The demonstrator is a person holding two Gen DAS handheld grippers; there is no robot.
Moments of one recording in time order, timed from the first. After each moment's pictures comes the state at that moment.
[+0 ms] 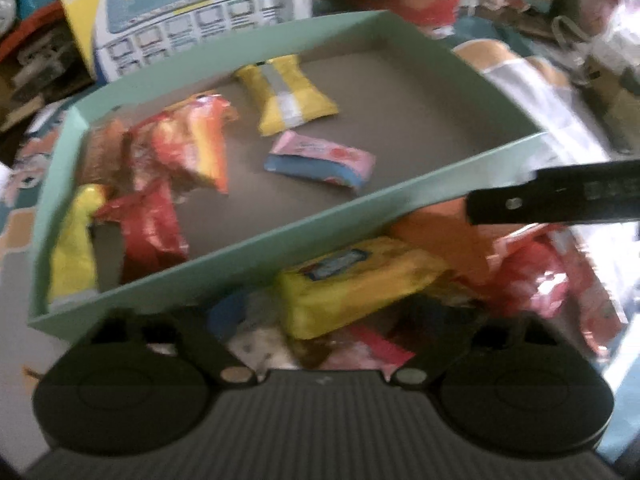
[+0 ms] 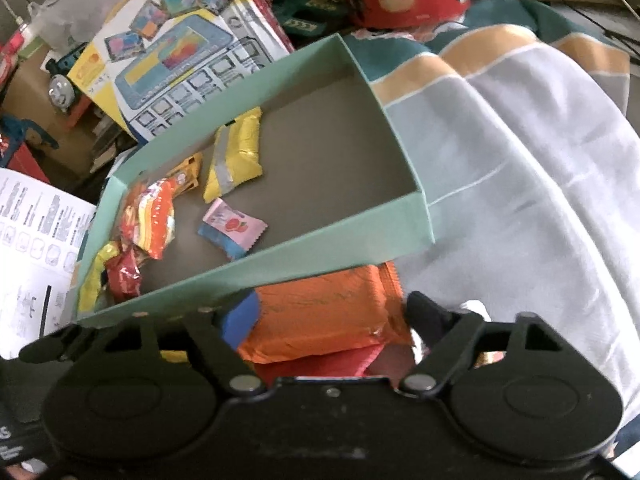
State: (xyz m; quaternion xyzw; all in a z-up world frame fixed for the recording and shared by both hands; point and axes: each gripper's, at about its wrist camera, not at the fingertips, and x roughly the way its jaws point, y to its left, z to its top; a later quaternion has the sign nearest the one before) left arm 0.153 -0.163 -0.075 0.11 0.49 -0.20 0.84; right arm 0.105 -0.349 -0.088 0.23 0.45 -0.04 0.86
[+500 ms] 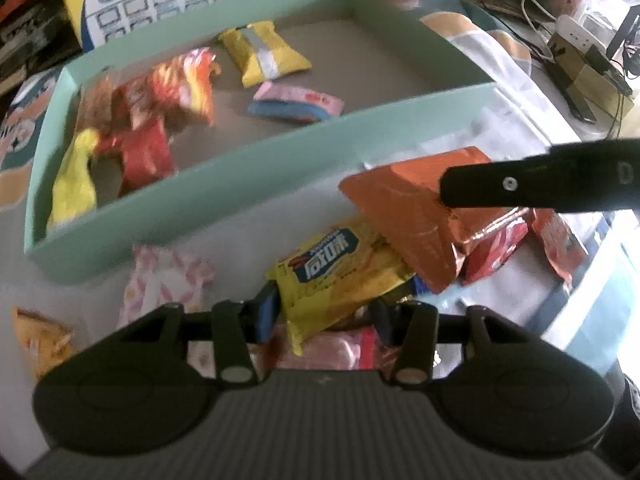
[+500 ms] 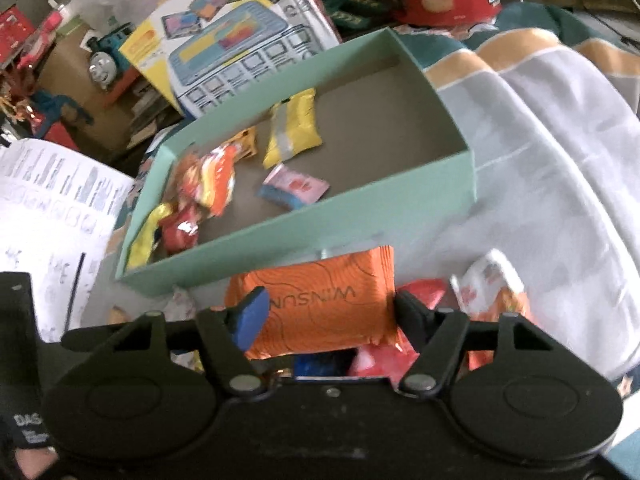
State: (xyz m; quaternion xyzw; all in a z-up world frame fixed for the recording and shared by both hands) left arm 0.113 -0.134 -0.070 0.11 0.53 -0.23 0.81; right arm 0.063 -0.313 -0.059 0.22 0.46 0.01 0.86
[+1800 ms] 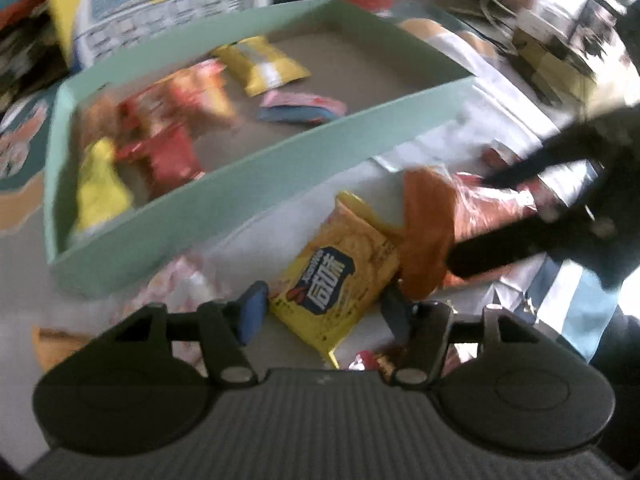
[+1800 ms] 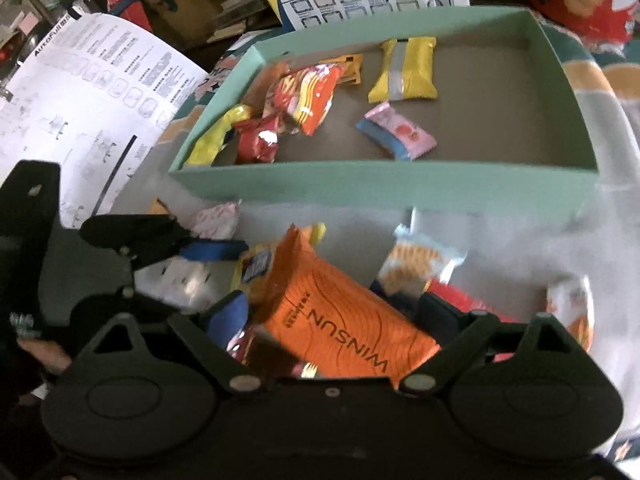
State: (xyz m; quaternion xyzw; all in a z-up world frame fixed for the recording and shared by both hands) left arm 0.112 -0.090 -0.070 0.11 0.49 -0.29 0.81; right arm 0.084 -0.271 -0.052 0.10 0.52 0.15 0.83
